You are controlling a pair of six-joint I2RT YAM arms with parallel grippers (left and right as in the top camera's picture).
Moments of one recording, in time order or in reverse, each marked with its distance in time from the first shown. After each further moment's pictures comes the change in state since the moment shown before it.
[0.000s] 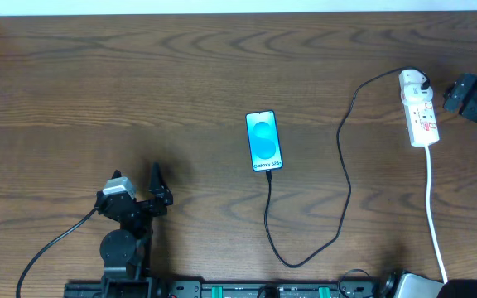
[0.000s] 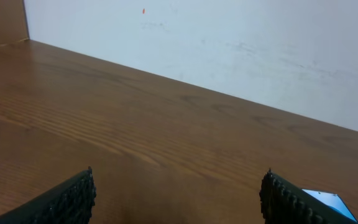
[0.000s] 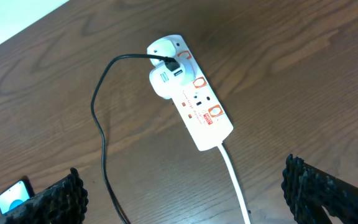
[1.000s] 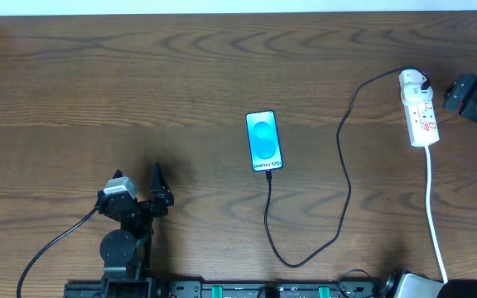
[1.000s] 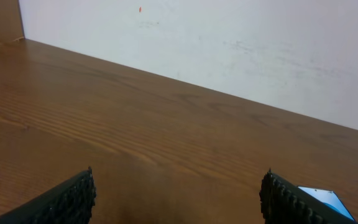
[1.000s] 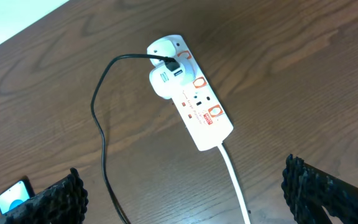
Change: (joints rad) left arm 0.000 0.000 0.001 -0.002 0.013 0.000; right arm 0.000 0.000 0.000 0.000 0.000 0.000
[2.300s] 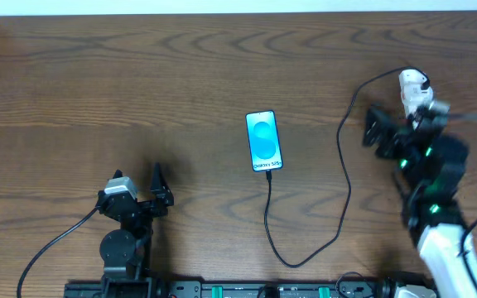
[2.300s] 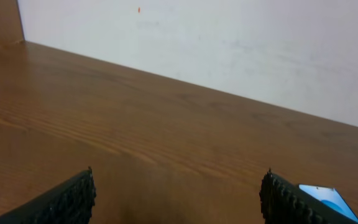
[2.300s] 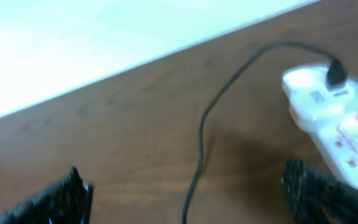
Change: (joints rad) left arm 0.000 0.000 0.001 -0.002 0.004 0.015; right arm 0.323 -0.379 -1.060 1.291 -0.059 0.200
